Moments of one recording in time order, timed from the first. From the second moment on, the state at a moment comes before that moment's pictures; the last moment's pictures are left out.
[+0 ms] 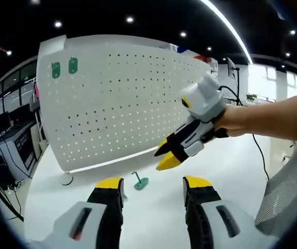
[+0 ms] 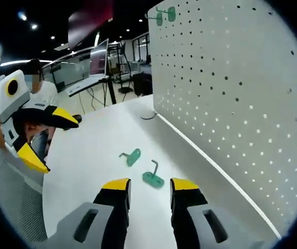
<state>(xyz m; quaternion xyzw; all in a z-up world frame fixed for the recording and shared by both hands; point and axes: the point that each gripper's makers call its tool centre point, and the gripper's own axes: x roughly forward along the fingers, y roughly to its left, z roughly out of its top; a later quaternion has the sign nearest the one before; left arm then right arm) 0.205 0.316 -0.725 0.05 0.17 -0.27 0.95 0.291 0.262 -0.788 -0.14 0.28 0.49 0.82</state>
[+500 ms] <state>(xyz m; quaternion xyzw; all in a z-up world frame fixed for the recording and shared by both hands) 0.205 0.313 -0.730 0.05 0.18 -0.27 0.94 0.312 0.268 -0.825 -0.16 0.30 0.47 0.82</state>
